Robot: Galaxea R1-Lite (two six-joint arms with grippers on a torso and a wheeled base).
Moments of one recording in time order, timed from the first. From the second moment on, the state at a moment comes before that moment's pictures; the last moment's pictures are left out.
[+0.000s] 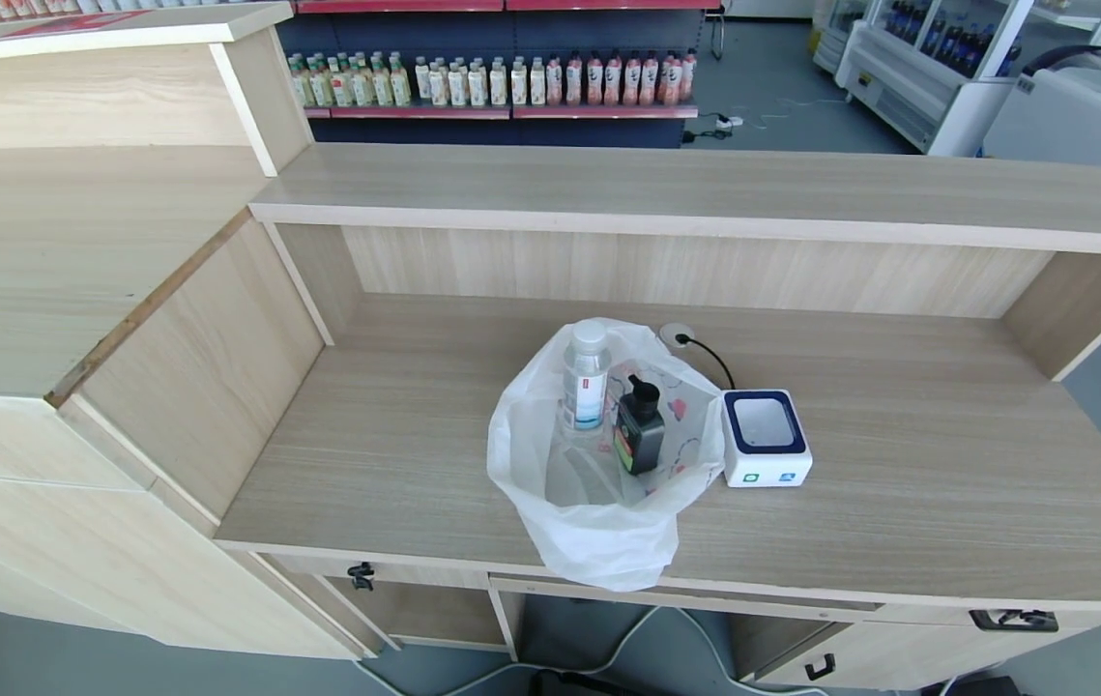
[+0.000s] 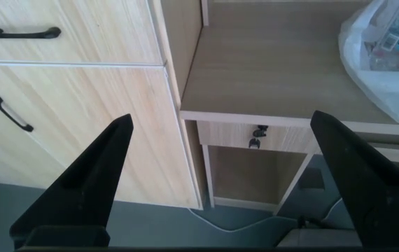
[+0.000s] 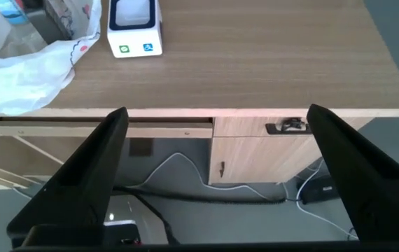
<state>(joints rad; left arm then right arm) 0.00 0.00 0.00 -0.06 0.07 0.07 0.13 0.12 -0.01 -0.05 -0.21 -0.01</state>
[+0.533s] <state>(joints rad) 0.00 0.00 0.00 -0.06 0.07 0.07 0.04 0.06 0.00 -0.05 -0.14 0.03</state>
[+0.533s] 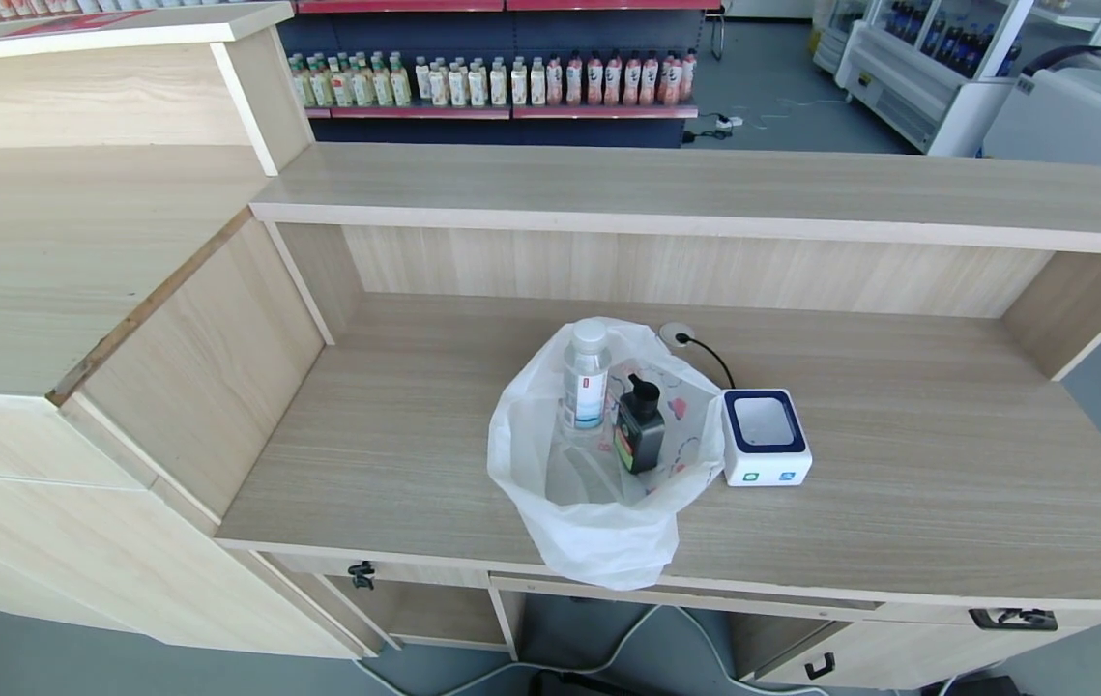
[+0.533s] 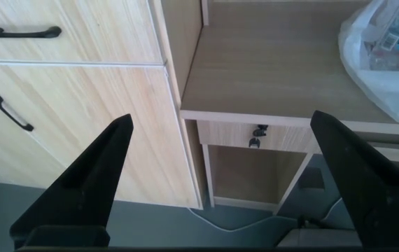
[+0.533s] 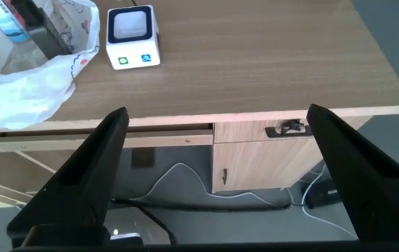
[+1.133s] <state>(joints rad) 0.00 0.00 0.00 -0.06 0.07 0.07 0.00 0.00 0.00 0.01 -0.11 0.10</state>
